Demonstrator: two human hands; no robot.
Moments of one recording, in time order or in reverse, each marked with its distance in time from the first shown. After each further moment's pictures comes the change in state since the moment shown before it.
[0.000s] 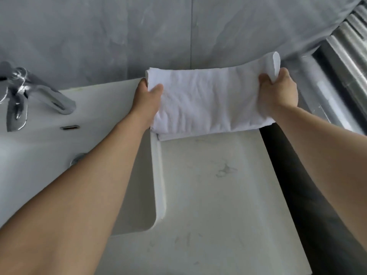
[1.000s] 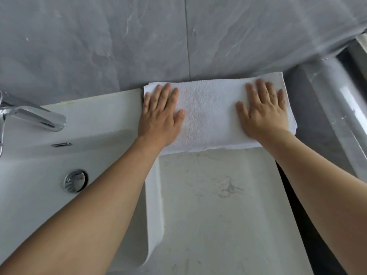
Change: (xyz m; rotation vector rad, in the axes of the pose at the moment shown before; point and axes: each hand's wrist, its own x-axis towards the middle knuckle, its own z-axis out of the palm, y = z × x) left_hand 0.027 -0.040 0.037 1.278 -0.137 0.509; right_hand 0.016 0.020 0.059 -0.542 -0.220 -0.445
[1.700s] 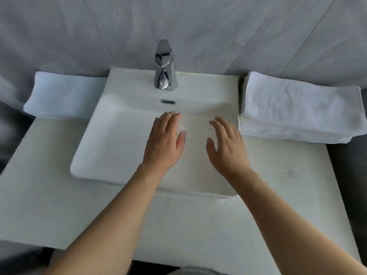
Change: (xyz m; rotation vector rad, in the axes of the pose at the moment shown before) left_hand -0.277 -0.186 -0.028 -0.365 0.382 -0.112; right_hand -0.242 -0.301 0.005 0.364 0.169 -0.513
